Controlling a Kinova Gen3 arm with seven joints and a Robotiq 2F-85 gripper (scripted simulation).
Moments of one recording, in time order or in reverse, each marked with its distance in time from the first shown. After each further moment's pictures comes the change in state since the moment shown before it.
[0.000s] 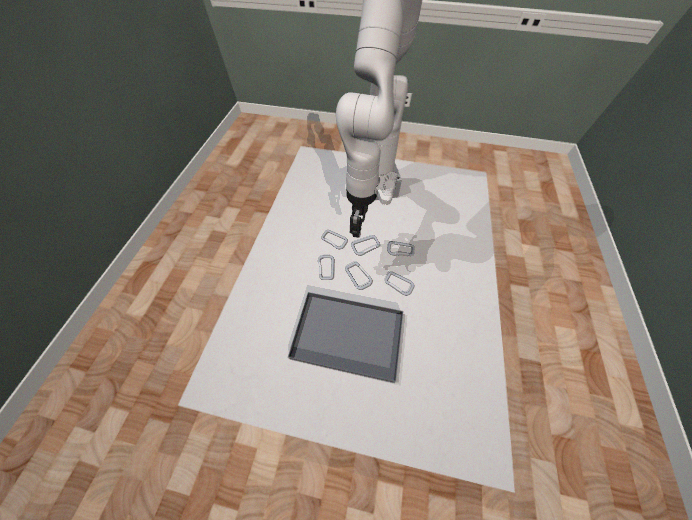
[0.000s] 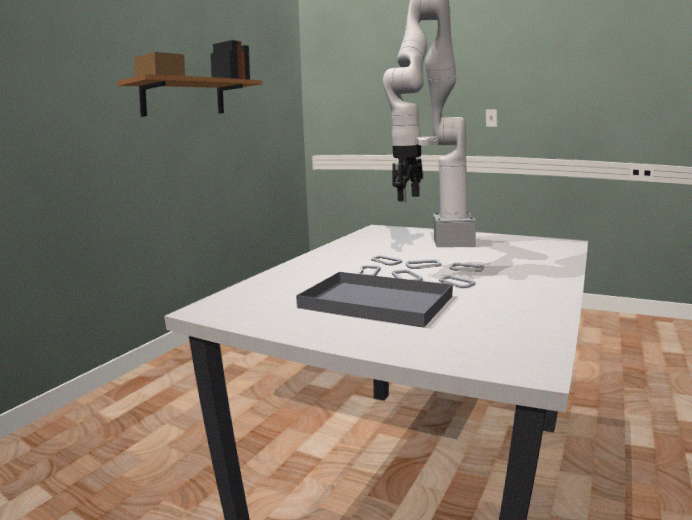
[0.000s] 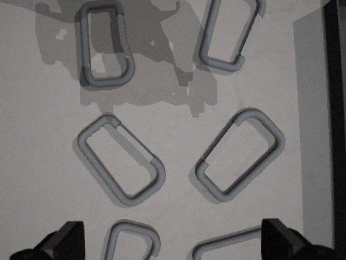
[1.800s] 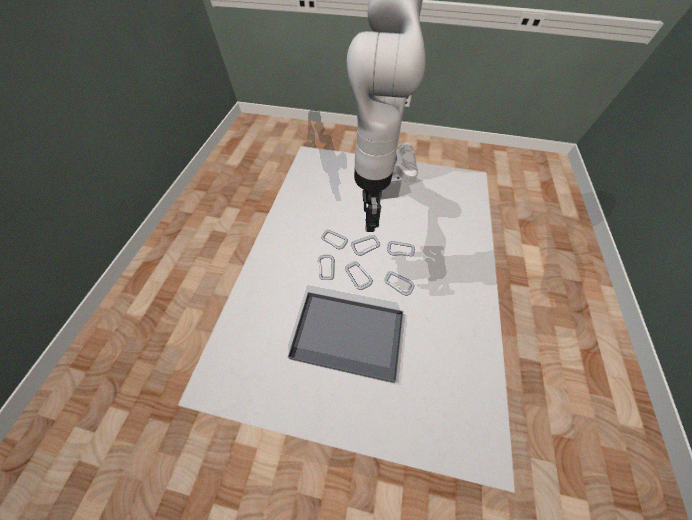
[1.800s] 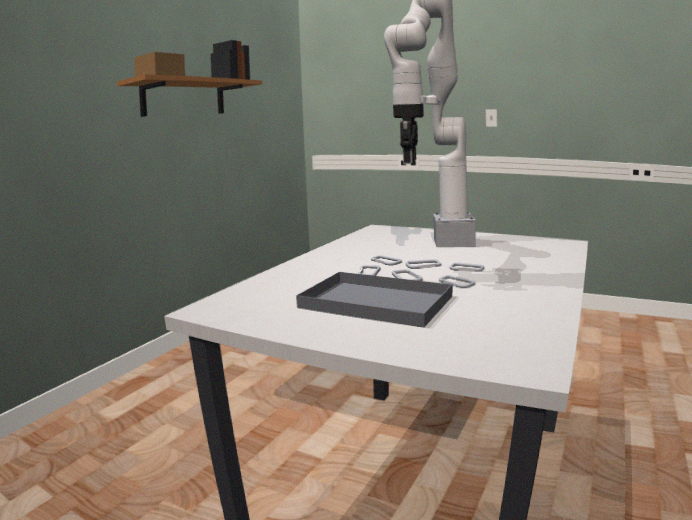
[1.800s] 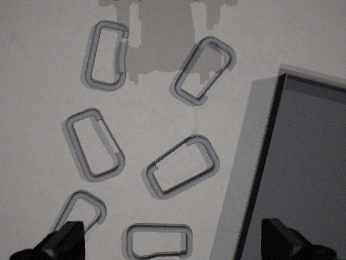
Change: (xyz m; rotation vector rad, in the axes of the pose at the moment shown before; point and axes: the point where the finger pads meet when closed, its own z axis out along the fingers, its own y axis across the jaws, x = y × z) arm 0.029 0.050 -0.105 -0.012 -0.016 -0.288
